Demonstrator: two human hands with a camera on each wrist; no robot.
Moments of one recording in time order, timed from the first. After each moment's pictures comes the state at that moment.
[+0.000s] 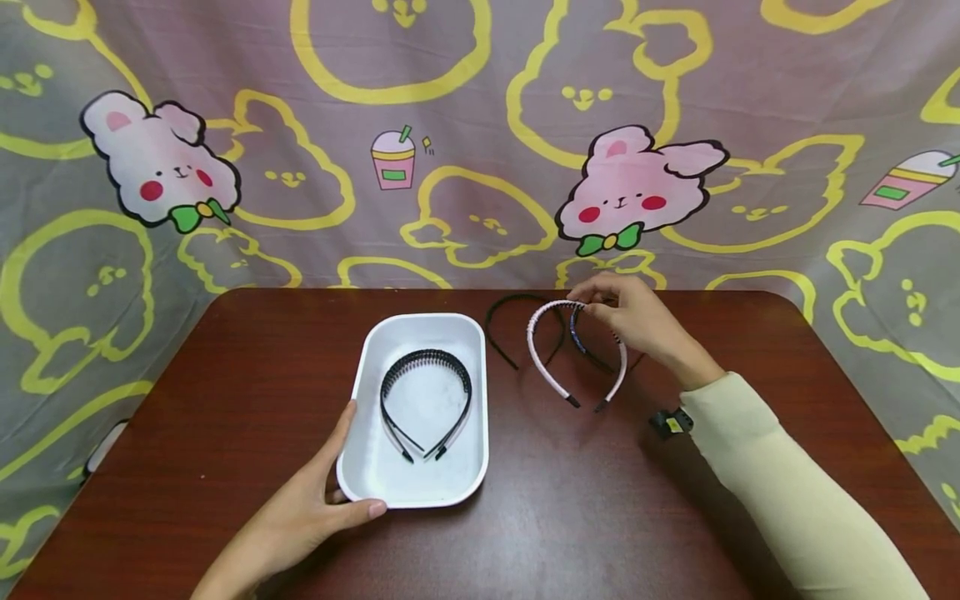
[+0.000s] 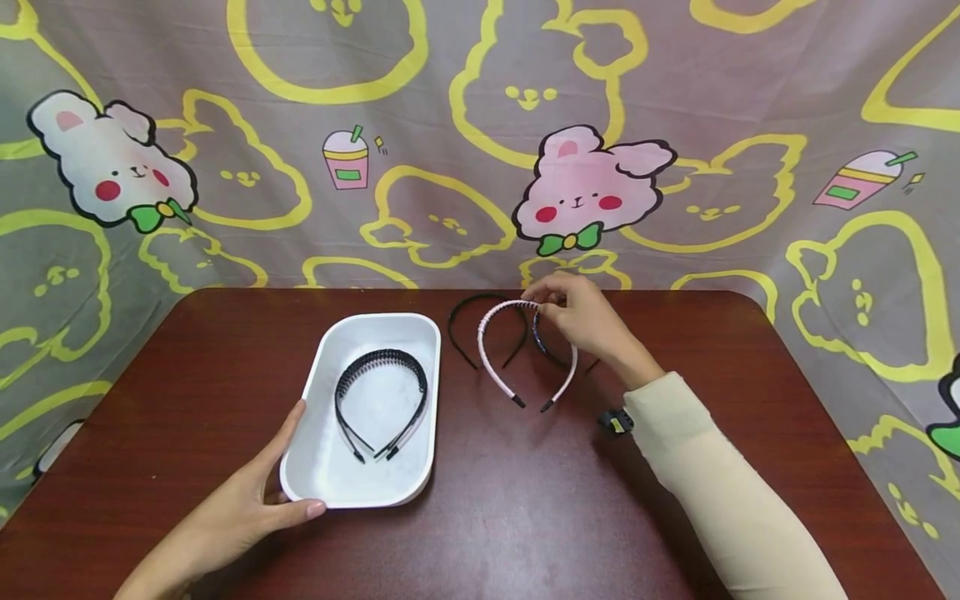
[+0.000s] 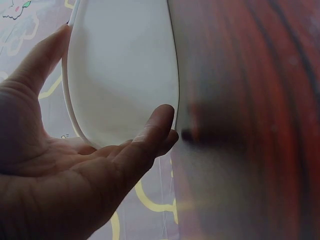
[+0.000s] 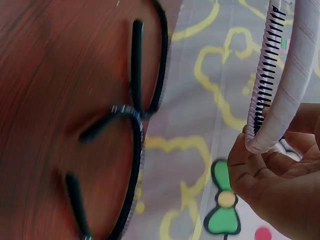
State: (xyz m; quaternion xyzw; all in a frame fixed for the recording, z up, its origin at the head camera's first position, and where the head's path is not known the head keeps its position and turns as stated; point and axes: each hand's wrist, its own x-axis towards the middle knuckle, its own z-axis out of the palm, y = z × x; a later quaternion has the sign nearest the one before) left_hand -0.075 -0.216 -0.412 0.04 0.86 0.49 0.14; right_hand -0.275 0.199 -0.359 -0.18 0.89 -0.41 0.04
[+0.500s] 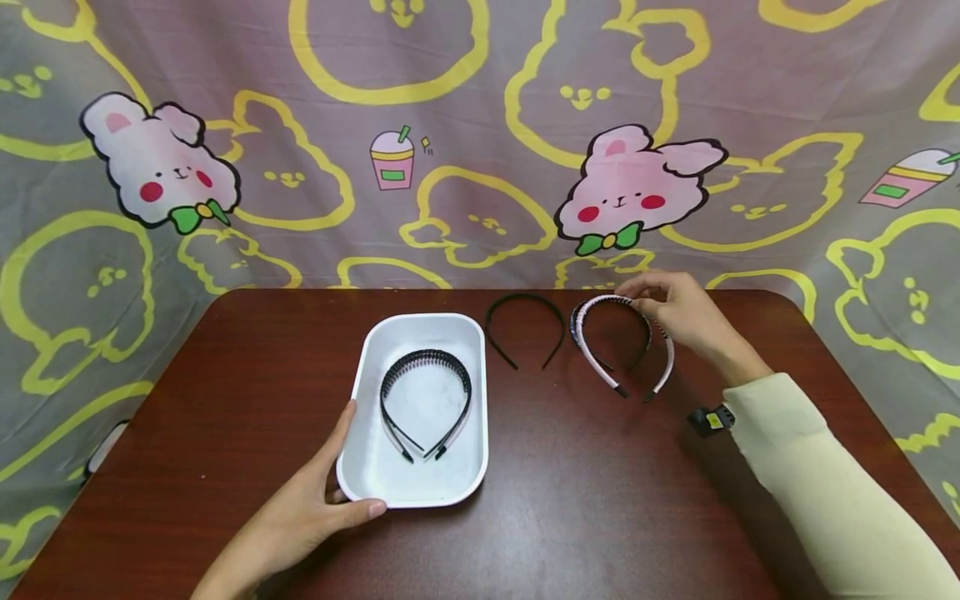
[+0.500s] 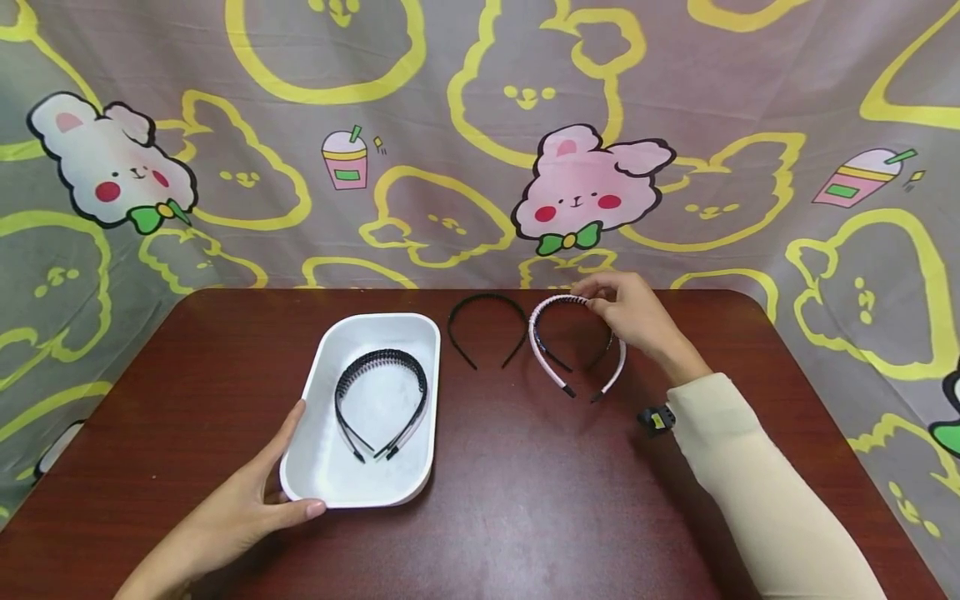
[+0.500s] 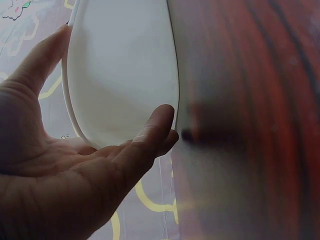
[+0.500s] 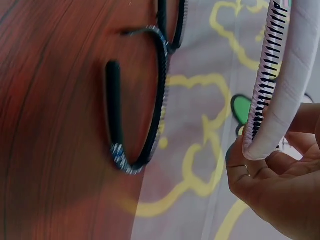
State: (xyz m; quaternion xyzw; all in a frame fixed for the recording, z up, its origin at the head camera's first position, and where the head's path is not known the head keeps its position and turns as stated) left_hand -0.075 -0.215 -0.411 0.03 0.87 0.48 0.14; right_hand -0.280 0.254 -0.362 -0.13 0.91 -0.38 0.02
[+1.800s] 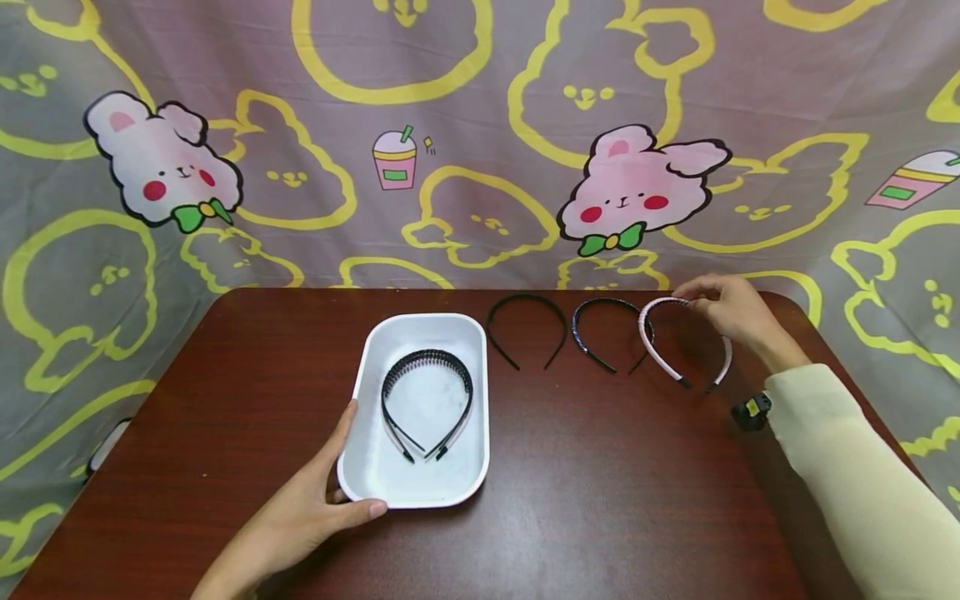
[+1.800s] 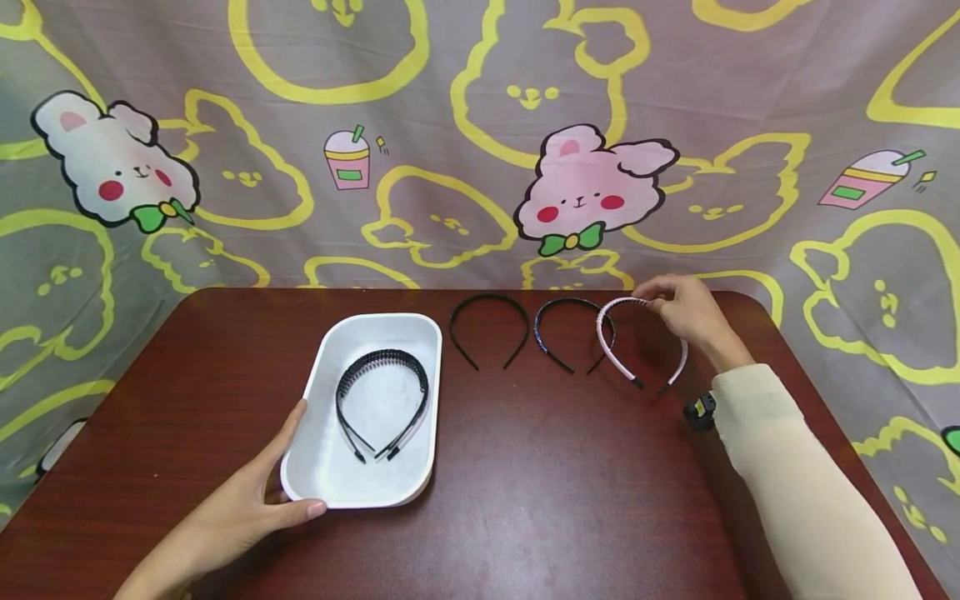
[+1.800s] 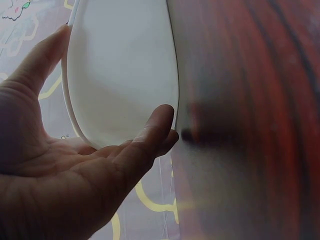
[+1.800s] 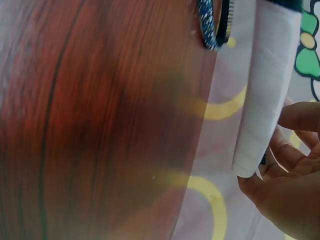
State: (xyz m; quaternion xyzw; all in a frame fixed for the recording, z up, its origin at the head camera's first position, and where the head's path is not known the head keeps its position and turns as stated) left_hand -0.075 -0.215 -0.413 0.04 0.86 0.50 0.13; right_hand -0.309 0.334 -0.392 -0.08 0.95 -0.30 0.00
